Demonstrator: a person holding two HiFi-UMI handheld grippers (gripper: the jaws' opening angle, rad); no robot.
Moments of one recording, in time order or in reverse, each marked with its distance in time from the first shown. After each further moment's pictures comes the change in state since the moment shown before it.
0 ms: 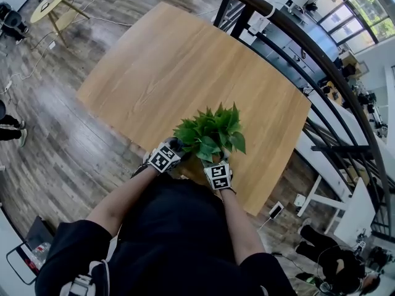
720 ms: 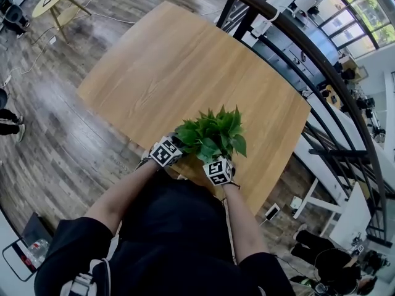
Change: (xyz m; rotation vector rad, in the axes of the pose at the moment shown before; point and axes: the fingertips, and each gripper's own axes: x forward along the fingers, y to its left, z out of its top) left arm 0.008 0.012 0.017 0.024 0.015 -0.009; right arm 0.010 -0.008 0.025 -0.262 0.034 0.020
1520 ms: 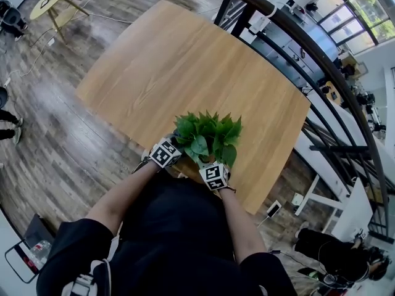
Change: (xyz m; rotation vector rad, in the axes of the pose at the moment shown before) left arm -0.003 -0.013 -0.009 -0.050 0.016 -0.019; right arm -0.011 0.031 -0.001 0.091 -0.036 0.024
